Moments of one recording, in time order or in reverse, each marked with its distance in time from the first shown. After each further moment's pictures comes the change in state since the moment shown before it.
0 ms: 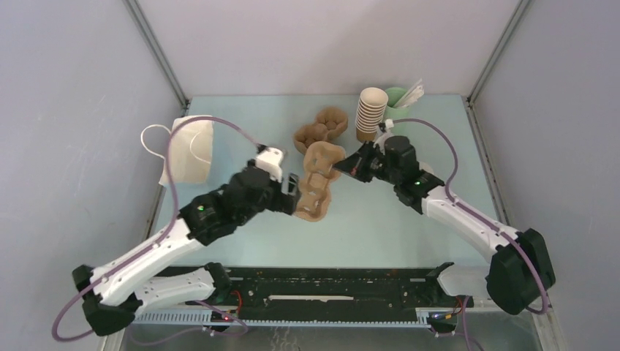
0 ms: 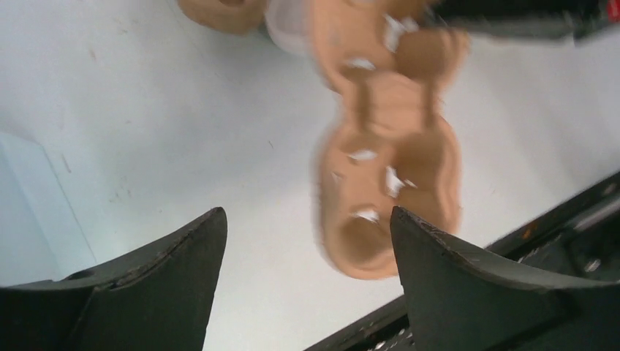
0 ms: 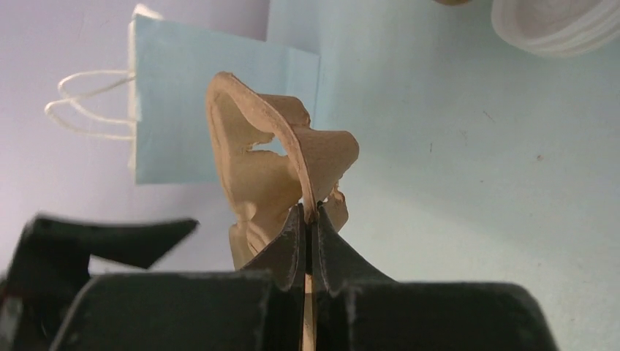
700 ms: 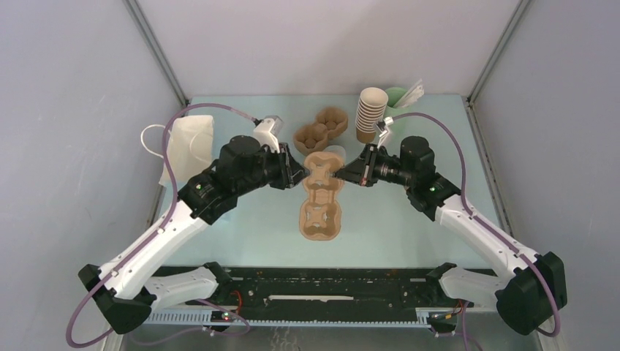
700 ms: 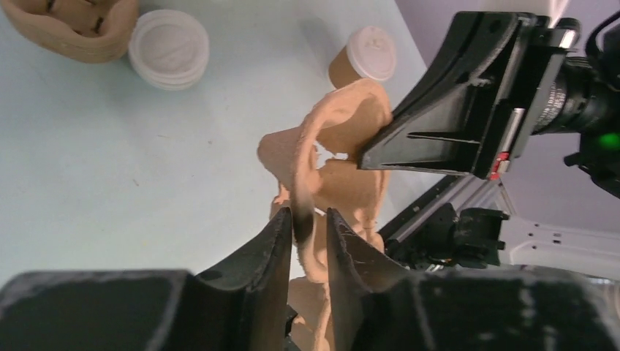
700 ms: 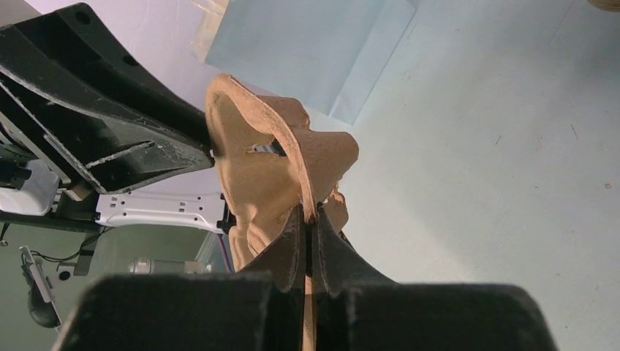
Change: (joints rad) left arm 0.239 0.086 0.182 0.071 0.433 -0.238; right arm -0.056 -0.163 -0.026 0.014 -0.369 -0.242
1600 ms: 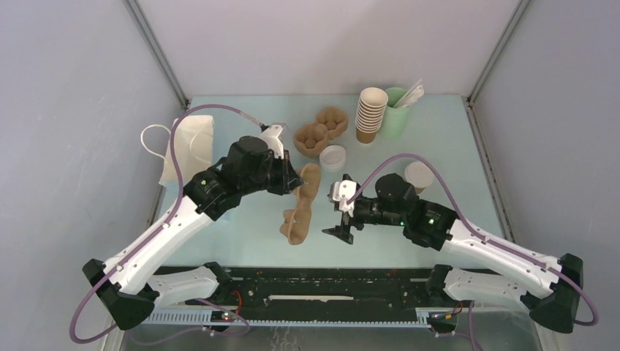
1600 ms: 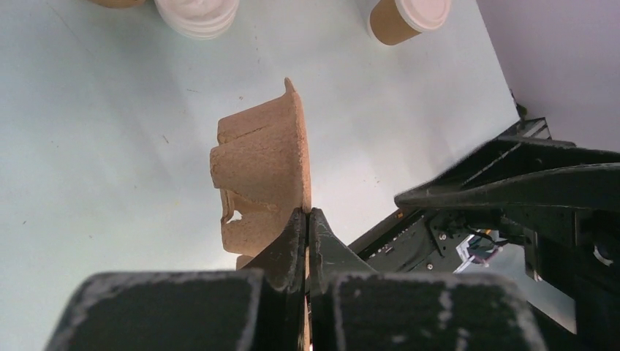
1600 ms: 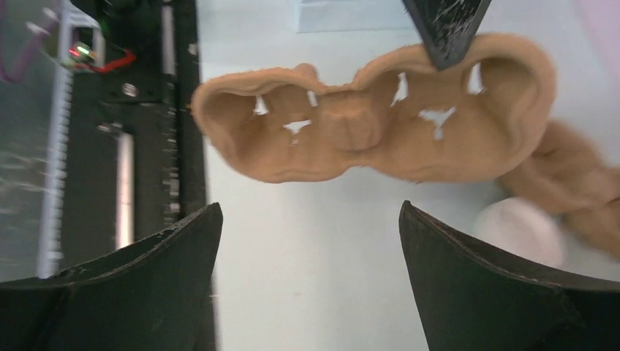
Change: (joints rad) left arm 0.004 0.035 0.011 -0.112 0.016 0.054; right arm 0.444 -0.164 -0.013 -0.290 0.291 -1.029
